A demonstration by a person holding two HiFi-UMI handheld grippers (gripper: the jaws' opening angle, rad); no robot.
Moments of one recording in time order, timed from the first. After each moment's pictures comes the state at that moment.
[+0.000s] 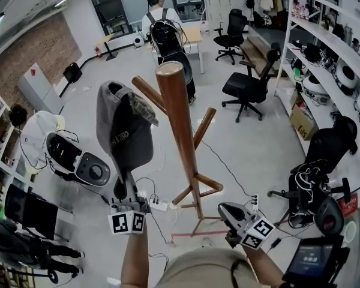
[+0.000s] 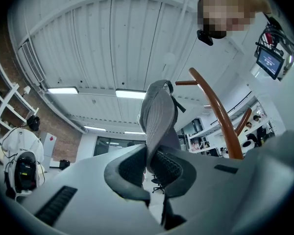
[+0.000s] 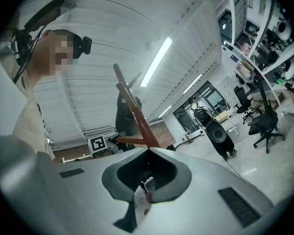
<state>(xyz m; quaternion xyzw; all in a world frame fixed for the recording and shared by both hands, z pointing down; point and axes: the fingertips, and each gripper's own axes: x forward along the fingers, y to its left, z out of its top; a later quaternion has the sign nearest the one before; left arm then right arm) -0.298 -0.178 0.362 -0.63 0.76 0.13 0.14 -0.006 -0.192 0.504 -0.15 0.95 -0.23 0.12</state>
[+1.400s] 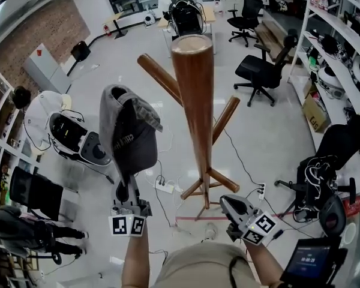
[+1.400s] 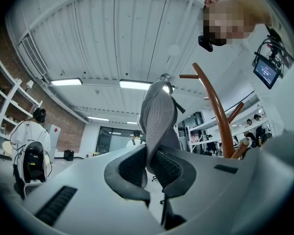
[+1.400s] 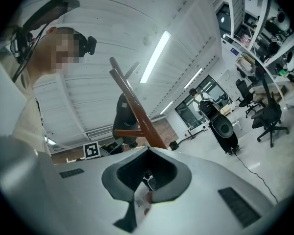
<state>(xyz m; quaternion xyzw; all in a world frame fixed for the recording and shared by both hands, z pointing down) -0.314 -0.139 0.407 -0.63 0.77 0.10 0.08 -0.032 -0.186 0.514 -0.12 0.96 -0.25 0.10</state>
